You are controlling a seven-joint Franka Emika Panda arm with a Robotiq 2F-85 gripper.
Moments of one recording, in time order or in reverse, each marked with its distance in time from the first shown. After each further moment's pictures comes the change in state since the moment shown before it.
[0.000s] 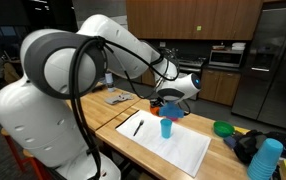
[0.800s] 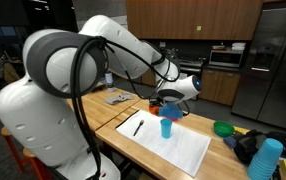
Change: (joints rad) arm -0.022 0.016 0.015 0.005 0.056 -0.029 -0.031
